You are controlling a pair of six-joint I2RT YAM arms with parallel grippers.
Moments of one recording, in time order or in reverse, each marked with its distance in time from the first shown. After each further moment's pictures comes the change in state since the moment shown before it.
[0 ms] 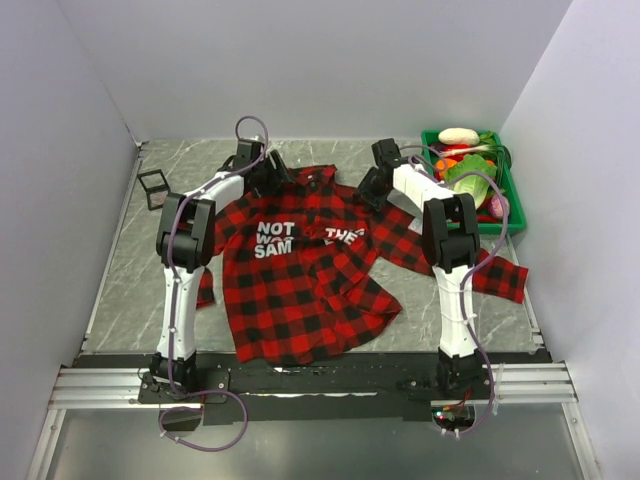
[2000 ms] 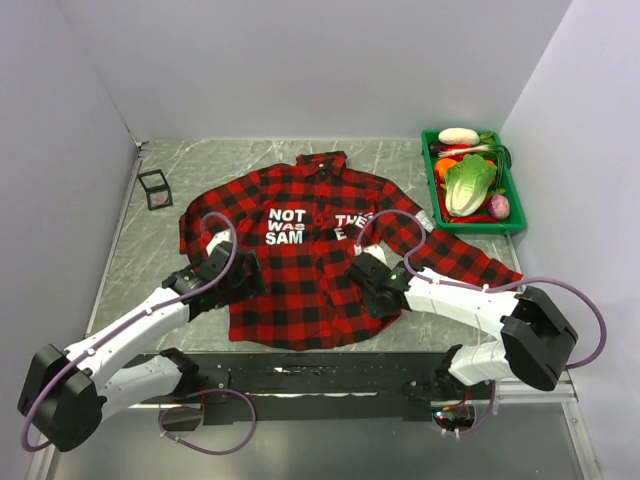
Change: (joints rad) left arm -0.350 -1.332 -1.178 -0.357 -0.423 -0.163; right arm 0.621 -1.003 -1.108 -0.066 0.435 -0.315
